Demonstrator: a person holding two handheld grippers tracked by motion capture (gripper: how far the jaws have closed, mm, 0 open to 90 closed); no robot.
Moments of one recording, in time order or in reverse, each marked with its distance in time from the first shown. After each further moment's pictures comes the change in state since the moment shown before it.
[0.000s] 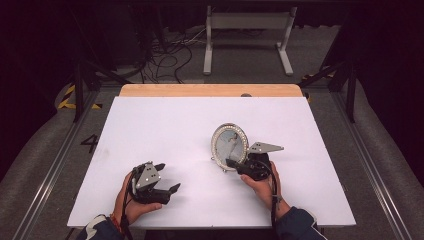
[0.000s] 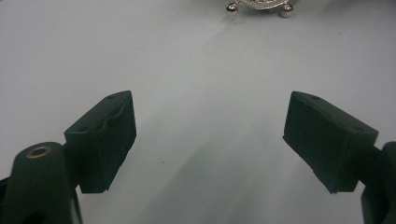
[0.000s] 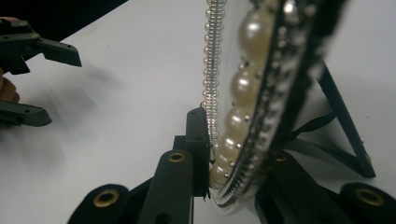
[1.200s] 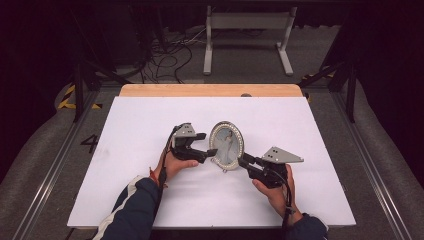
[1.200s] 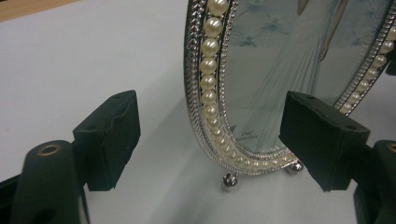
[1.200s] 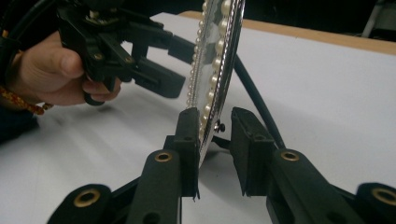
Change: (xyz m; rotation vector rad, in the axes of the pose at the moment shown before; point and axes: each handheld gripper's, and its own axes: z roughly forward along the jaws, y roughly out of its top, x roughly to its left) left arm 0.039 0.094 0.116 -0.107 -0.311 -0.094; right arm 0.015 -0.001 -0.049 -0.147 -0.136 -0.129
